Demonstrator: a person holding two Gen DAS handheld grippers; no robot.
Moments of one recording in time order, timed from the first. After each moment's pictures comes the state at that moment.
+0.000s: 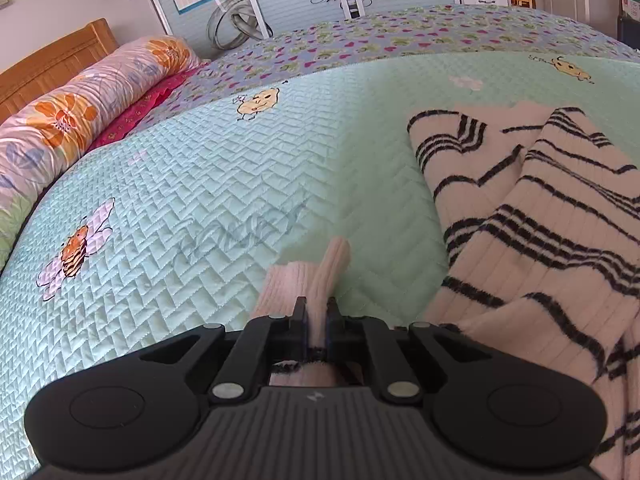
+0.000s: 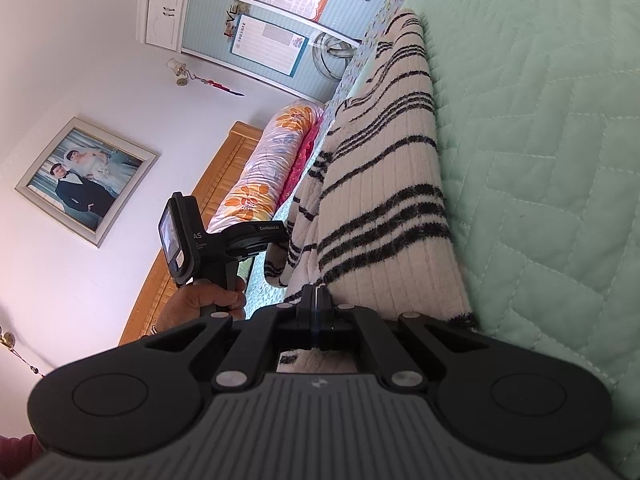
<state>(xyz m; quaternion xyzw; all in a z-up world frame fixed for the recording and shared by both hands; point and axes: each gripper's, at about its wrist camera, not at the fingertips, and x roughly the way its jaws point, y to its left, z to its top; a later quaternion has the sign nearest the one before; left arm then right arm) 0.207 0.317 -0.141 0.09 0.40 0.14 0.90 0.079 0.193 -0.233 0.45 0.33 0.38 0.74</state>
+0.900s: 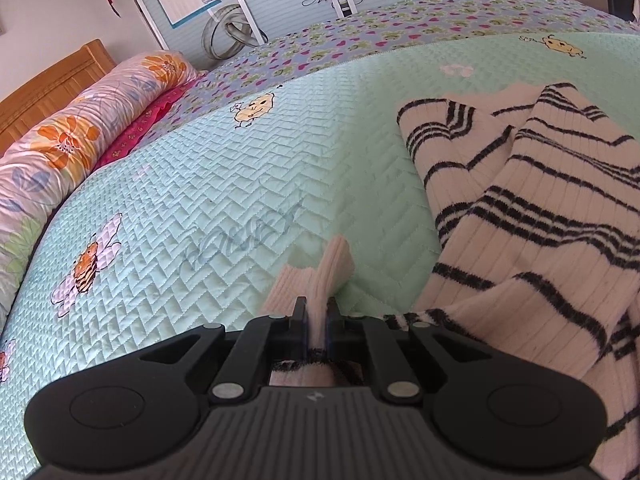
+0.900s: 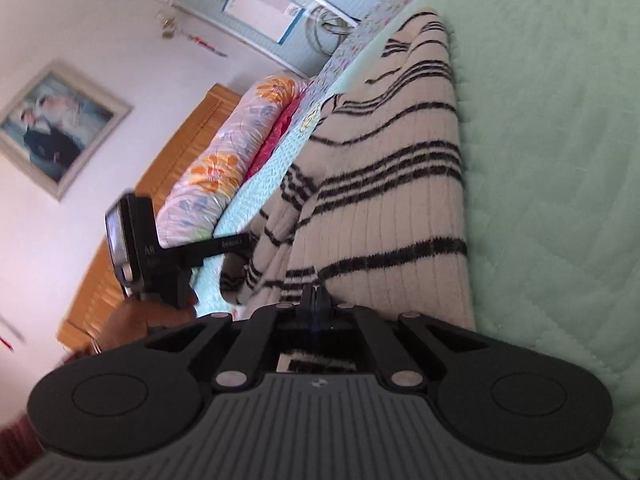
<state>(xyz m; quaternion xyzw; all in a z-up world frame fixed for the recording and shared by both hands) 0.205 0.302 -0.147 0.14 0.40 0.15 0.89 0.143 0.213 -0.215 0.35 0.37 0.38 0.77</state>
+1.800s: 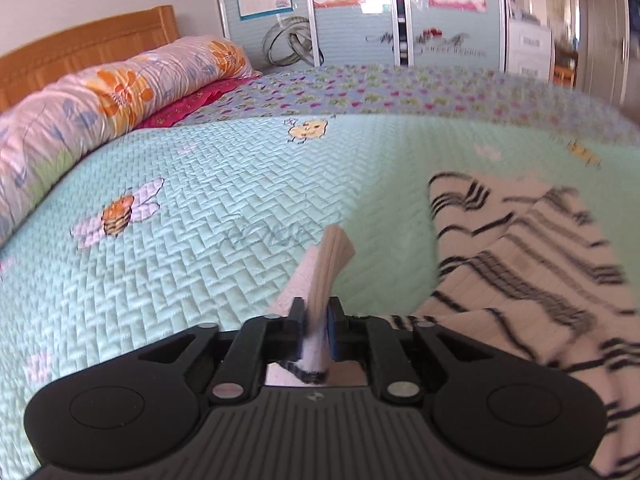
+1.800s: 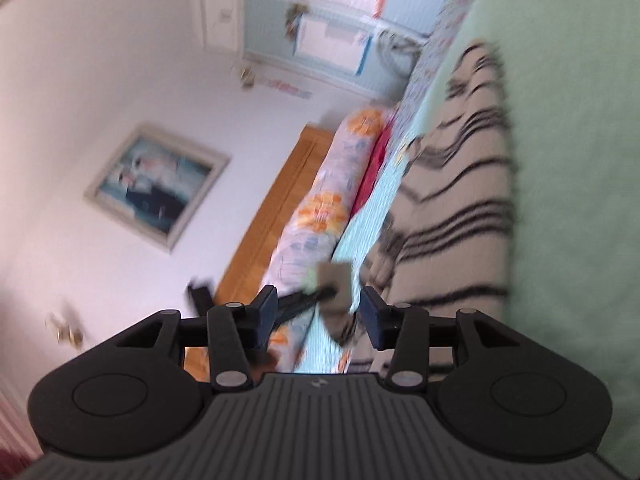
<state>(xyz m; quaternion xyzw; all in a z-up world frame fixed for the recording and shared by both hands) 0.128 0.312 -0.089 -0.02 0.32 0.18 0.93 0.154 0.149 -0.204 0.50 0.29 0.46 0.68</state>
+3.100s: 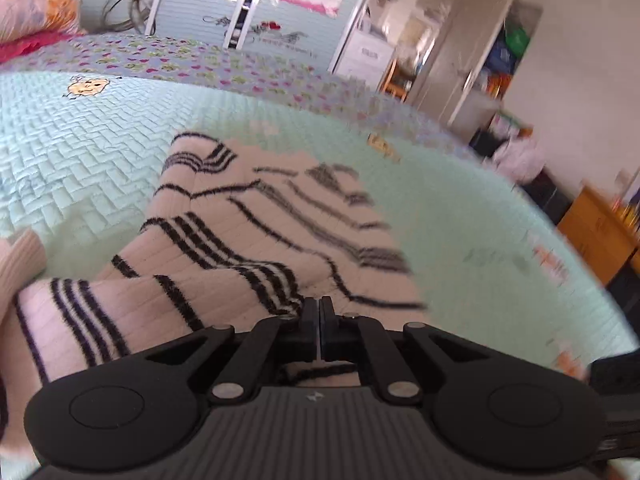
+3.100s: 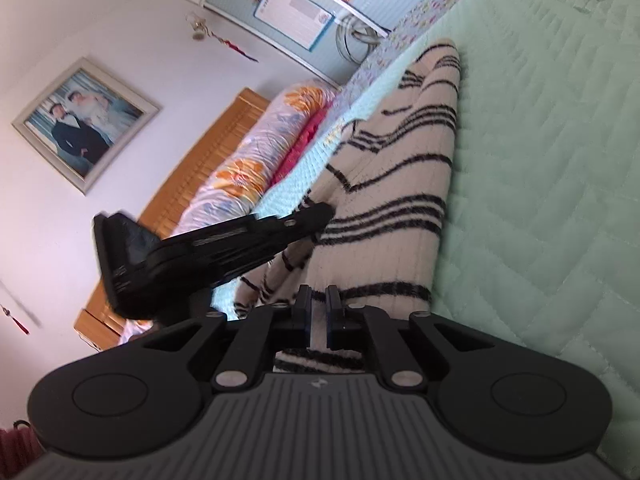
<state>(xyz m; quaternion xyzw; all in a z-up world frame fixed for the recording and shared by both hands) 0.176 0.247 -0.140 -0.16 0.31 -0.12 0.93 0.146 0.178 -0.206 0.35 0.33 0.42 0.77</state>
